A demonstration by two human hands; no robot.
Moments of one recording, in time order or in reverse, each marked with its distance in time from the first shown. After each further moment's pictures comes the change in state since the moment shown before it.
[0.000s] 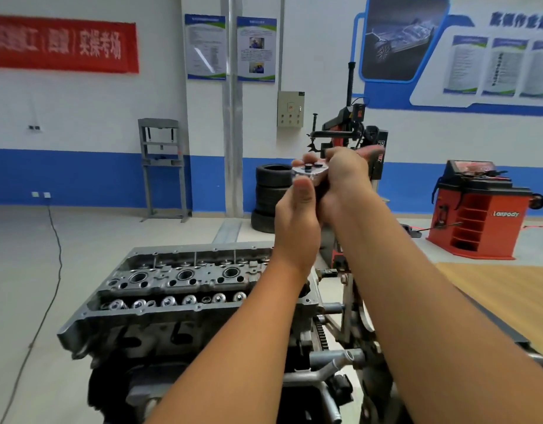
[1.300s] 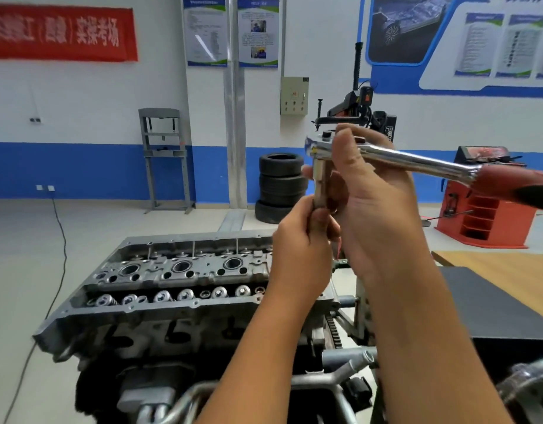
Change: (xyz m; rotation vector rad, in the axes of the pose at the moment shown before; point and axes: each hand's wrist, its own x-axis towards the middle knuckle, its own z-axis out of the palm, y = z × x) left_hand -0.036 -0.026 -0.022 0.298 -0.029 0.029; right_hand -0.030 0.042 -0.061 -0.269 -0.329 -0.557
